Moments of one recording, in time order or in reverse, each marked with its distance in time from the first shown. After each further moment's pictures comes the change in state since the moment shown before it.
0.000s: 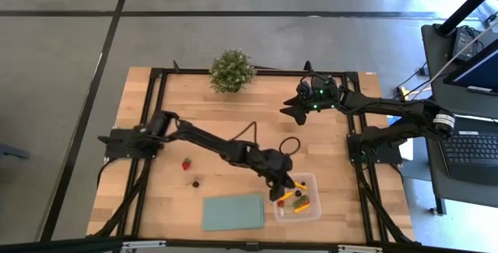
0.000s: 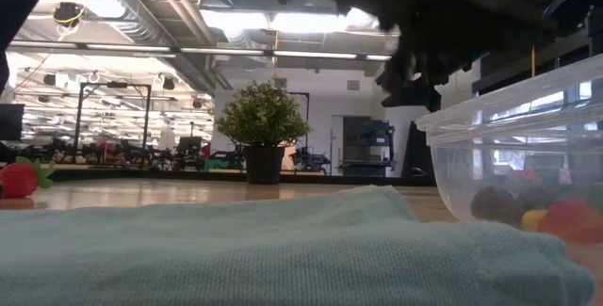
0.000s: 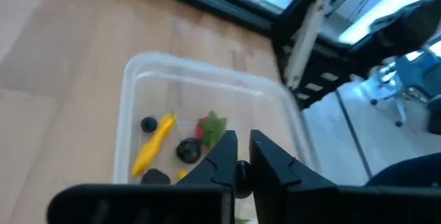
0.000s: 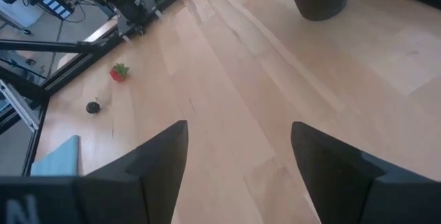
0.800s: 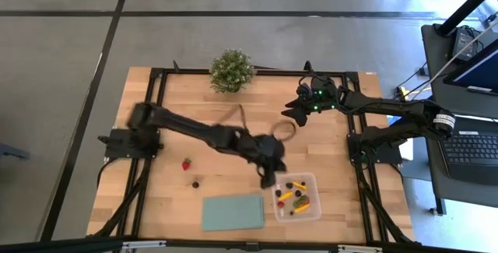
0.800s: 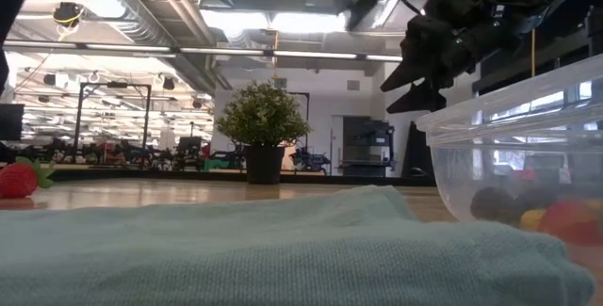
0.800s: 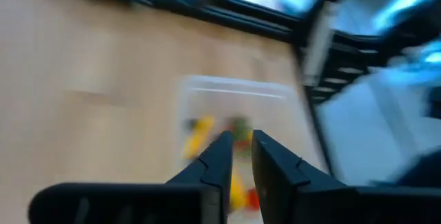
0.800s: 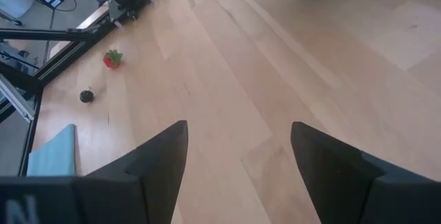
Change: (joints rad) left arm 0.024 -0.171 0.028 -0.282 -0.067 0.119; right arm 0.000 -0.001 0.000 -0.062 -0.004 0.001
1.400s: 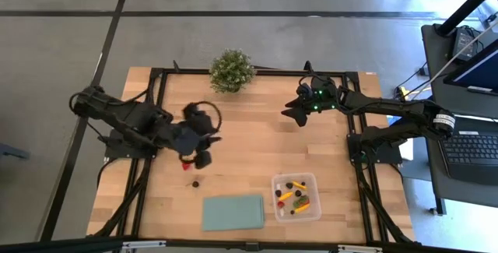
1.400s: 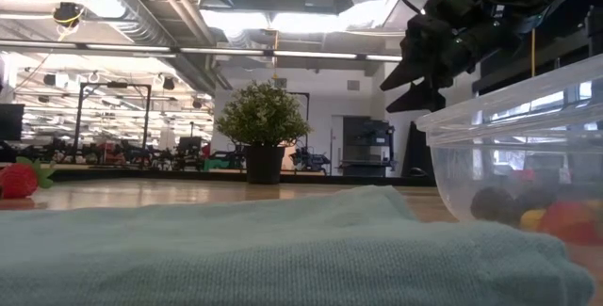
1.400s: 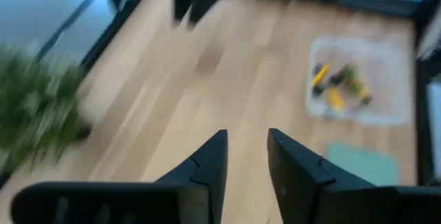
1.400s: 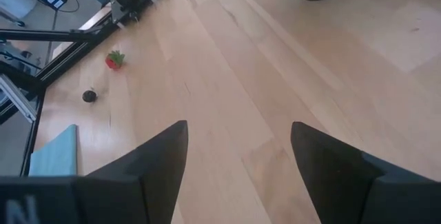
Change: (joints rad) left arm -0.207 -0.596 0.001 -0.873 -0.623 -0.172; right arm 0.000 0.000 0.000 0.007 -0.004 -0.001
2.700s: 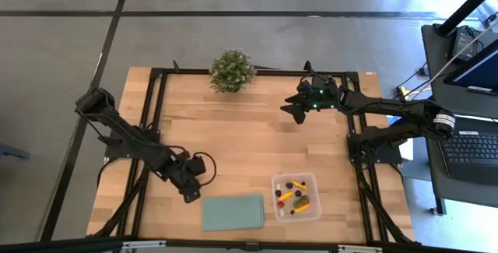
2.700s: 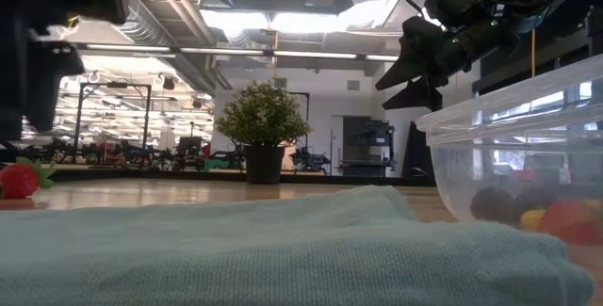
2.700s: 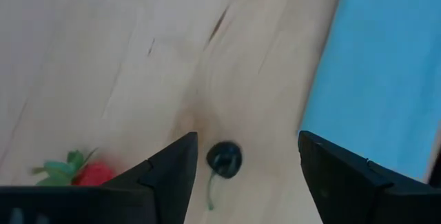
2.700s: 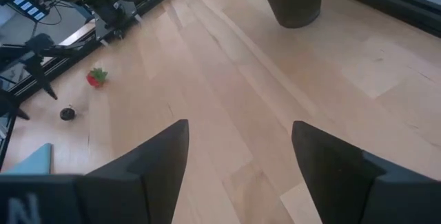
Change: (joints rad) left arm -0.225 0.006 -0.806 0.458 0.358 -0.495; right arm 0.000 0.000 0.000 0.051 0.087 -0.025
